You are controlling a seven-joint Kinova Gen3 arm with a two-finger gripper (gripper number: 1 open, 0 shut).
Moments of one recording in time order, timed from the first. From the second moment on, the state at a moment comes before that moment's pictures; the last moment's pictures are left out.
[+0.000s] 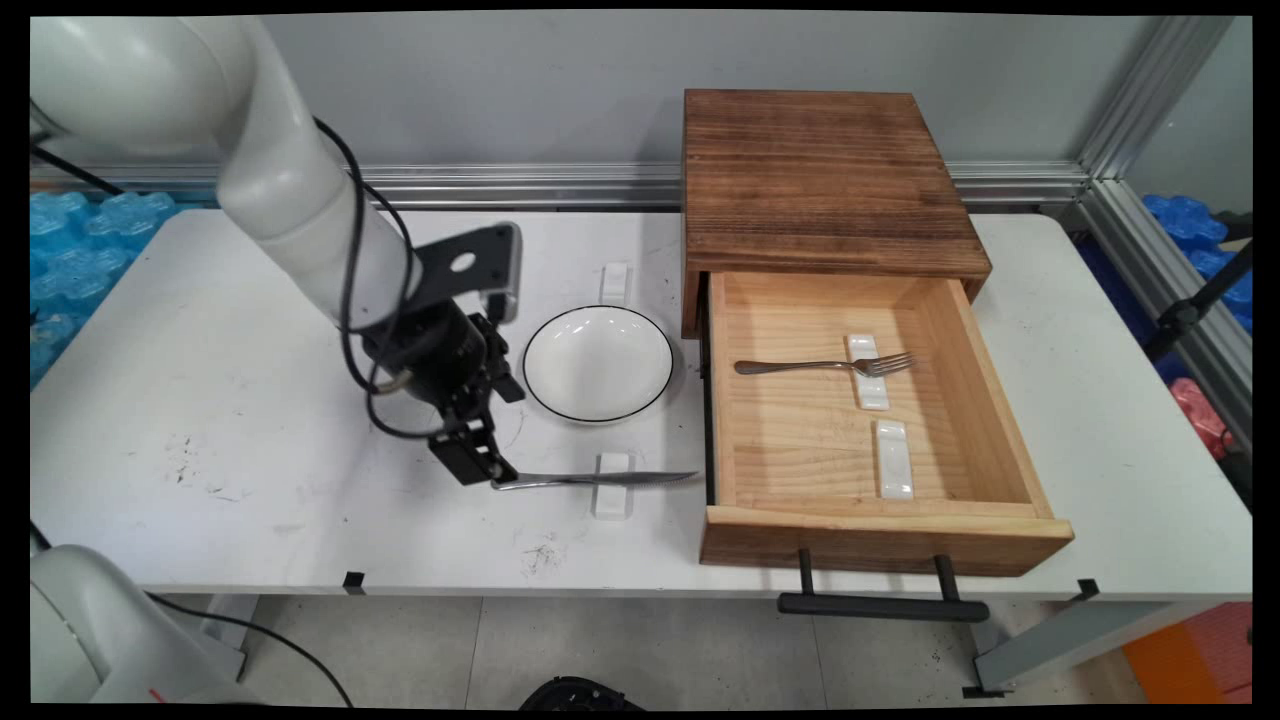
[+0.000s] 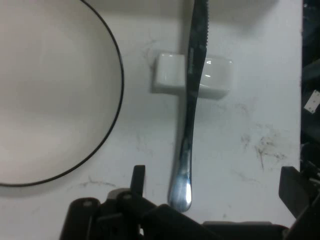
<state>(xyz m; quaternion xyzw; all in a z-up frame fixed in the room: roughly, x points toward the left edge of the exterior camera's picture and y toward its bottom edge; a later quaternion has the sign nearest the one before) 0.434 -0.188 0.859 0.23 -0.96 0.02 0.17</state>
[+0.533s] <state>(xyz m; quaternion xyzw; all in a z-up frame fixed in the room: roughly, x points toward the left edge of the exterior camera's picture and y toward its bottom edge) 0.403 -0.190 0.819 0.22 -0.96 0.05 0.16</state>
